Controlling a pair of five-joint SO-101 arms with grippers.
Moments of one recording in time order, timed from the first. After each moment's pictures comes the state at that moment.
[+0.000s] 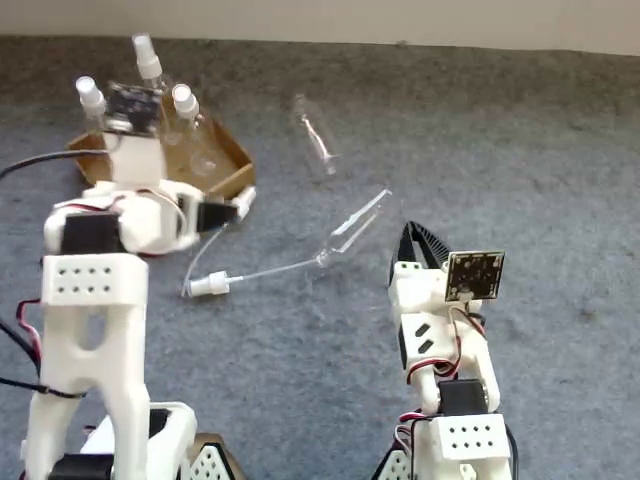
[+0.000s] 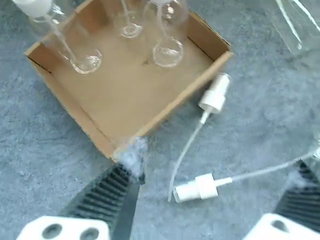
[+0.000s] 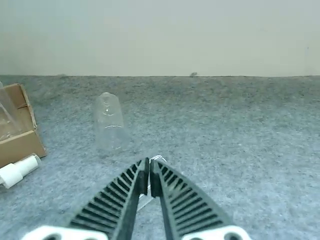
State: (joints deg) left arm -8.3 -32.8 27.4 67.0 -3.5; right arm -7.2 -87.2 95.9 9.9 -0.8
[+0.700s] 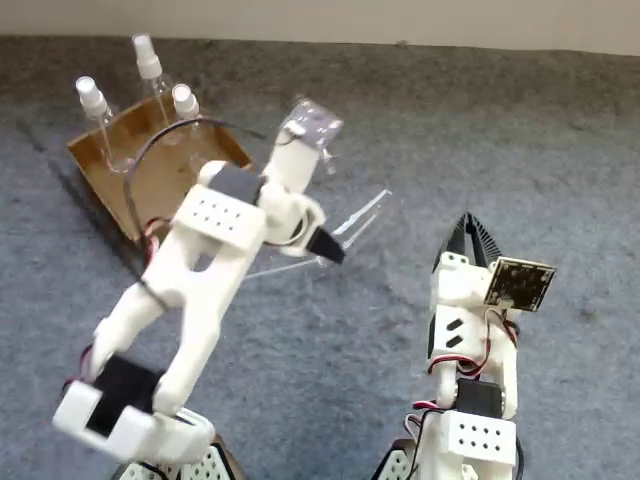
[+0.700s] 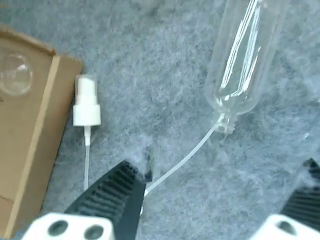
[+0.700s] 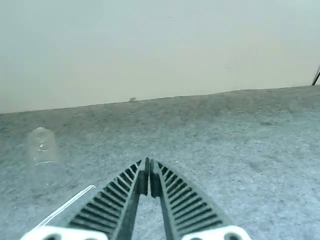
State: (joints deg) left arm 16.9 -3.9 11.2 69.3 -3.5; right arm 6.0 -87.2 95.9 4.8 -0.8
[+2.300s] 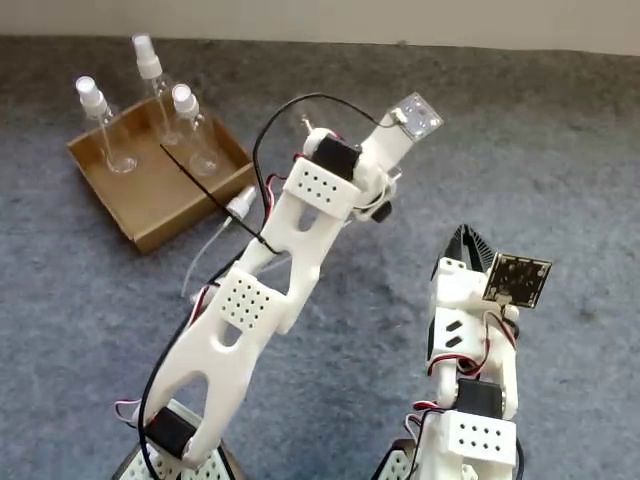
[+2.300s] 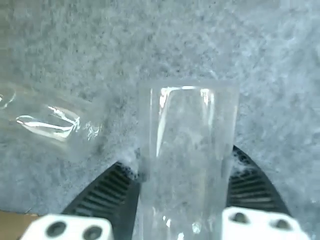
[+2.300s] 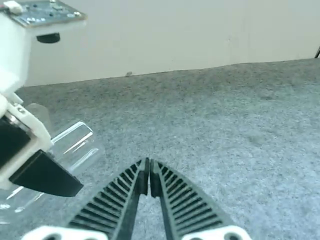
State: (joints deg) left arm 25.9 69.9 -92.3 95.5 -13.5; right arm 6.3 -87.2 95.9 10.6 -0.8
